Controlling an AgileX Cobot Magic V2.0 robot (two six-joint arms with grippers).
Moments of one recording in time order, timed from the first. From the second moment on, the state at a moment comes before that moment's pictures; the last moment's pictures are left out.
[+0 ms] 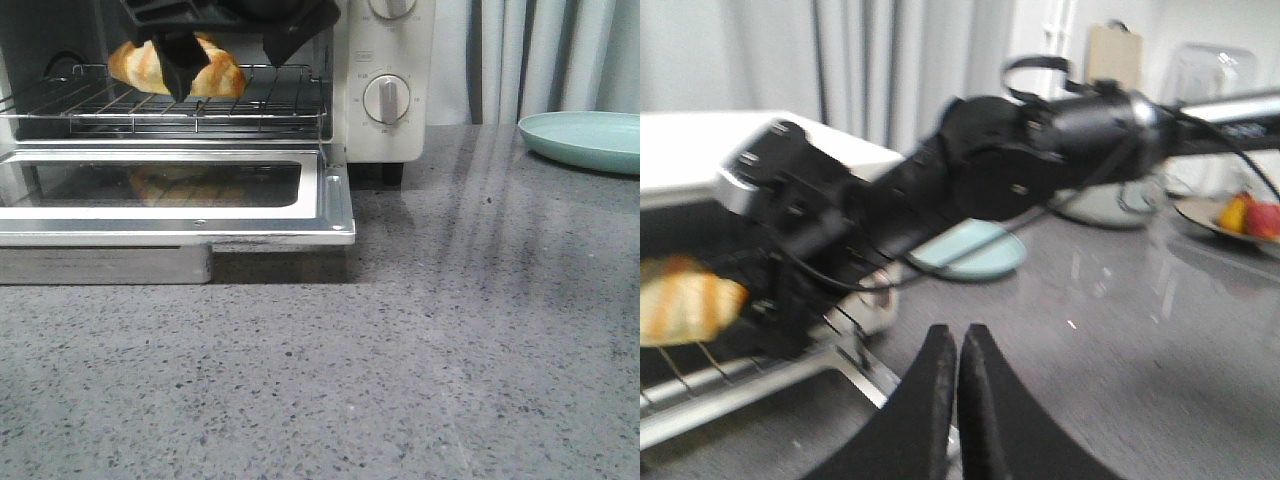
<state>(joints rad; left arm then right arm) -0.29 0.31 -0.57 -1.07 0.61 0.95 0.79 1.83 -1.59 -0.47 0.57 0.30</state>
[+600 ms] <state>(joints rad) -0.29 0.09 -0.40 -0.97 0.31 0.95 1.11 1.32 -1.39 -0.61 0.75 0.37</state>
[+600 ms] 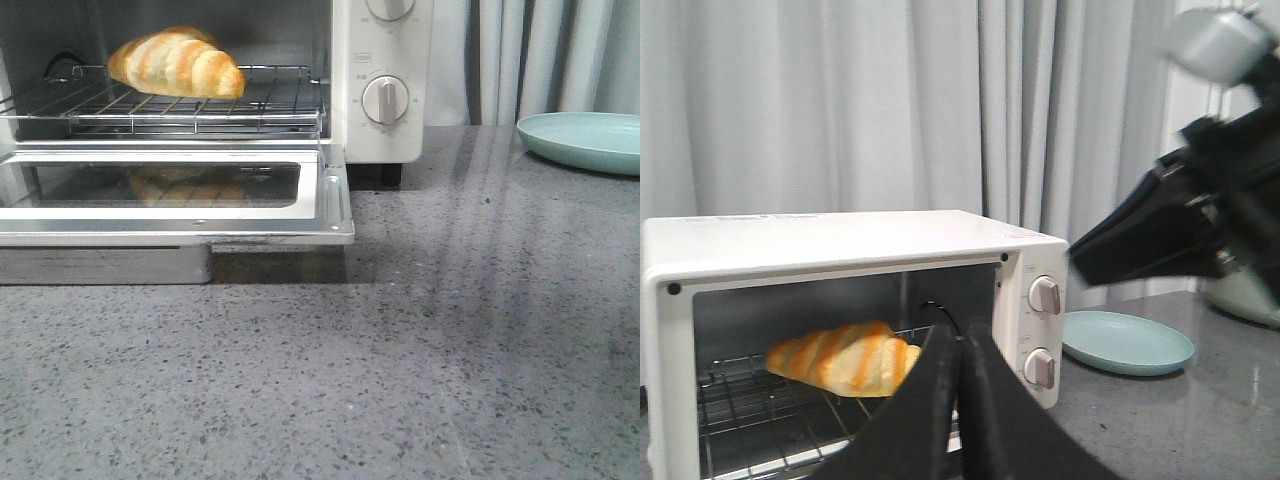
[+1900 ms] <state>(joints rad) -0.29 0.06 -0.25 -0.94 0.22 0.95 1.11 0.06 -0.54 -0.89 0.78 0.66</state>
